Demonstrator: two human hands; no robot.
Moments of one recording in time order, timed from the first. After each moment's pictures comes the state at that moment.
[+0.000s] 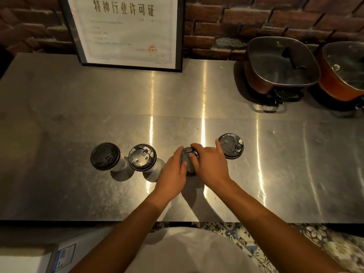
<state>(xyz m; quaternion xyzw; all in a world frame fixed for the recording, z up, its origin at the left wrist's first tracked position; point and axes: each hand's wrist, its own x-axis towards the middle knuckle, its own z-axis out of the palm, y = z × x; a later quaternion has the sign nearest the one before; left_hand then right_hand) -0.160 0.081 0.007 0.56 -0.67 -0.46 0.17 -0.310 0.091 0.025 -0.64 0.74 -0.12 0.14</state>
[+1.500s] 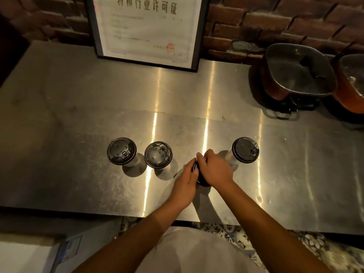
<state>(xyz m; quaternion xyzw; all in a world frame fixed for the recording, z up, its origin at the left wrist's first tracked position) -0.147 0.108 -0.007 0.53 -0.53 -0.62 0.23 -0.276 0.080 0.019 -0.54 0.80 -0.05 0.26</state>
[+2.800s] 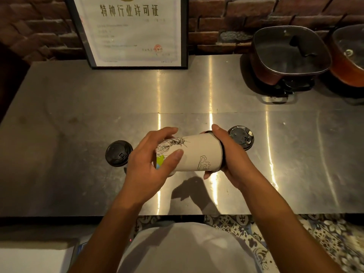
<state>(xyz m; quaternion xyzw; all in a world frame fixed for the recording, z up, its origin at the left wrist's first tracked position) -0.088 0.090 0.153 0.45 -0.71 -0.41 0.36 -0.293 0.118 0.149 -0.21 0.60 -0.44 0.63</state>
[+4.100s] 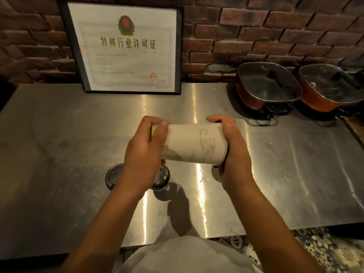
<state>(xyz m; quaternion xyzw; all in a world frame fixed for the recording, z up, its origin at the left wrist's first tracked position) -0.078 0.034 0.204 0.45 -0.63 -0.47 0.42 -0.244 0.092 0.201 -0.32 0.57 -0.62 0.43</state>
